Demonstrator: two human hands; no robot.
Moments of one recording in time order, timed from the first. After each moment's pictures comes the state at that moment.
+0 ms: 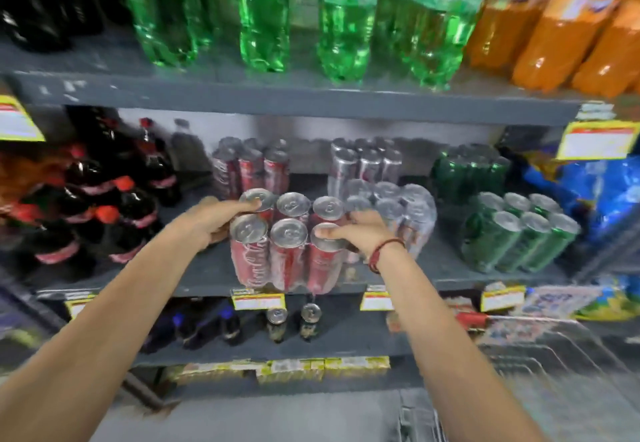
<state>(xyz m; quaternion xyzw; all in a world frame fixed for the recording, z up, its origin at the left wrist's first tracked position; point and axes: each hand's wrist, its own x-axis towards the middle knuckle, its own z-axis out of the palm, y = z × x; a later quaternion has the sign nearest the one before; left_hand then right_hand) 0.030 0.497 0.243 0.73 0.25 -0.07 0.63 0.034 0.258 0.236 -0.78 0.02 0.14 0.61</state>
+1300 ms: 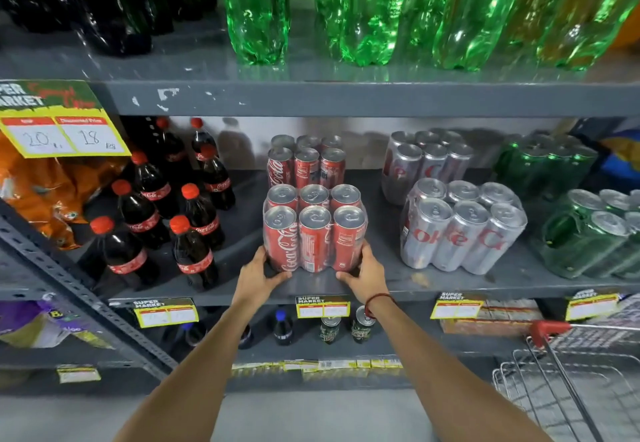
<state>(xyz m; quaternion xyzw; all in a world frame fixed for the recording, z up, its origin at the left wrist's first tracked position) 0.028 0.582 0.075 0.89 0.10 0.04 0.45 0.052 0.365 0.097 -0.86 -0.01 0.04 0.50</state>
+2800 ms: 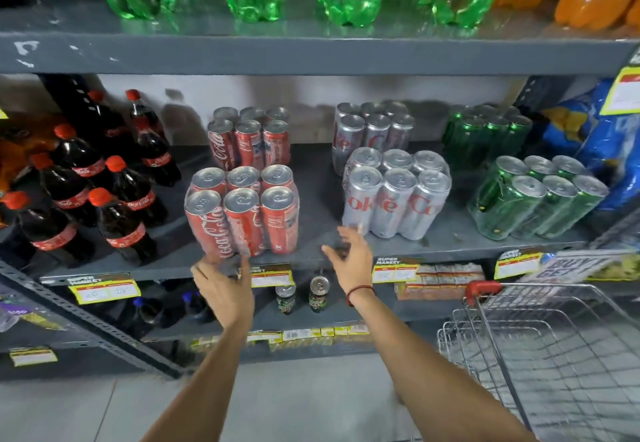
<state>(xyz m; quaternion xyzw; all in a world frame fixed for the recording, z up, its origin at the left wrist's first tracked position) -0.030 0.468 0.064 0.81 0.29 0.30 0.41 0.030 0.284 0.071 -0.84 0.02 -0.08 0.54</state>
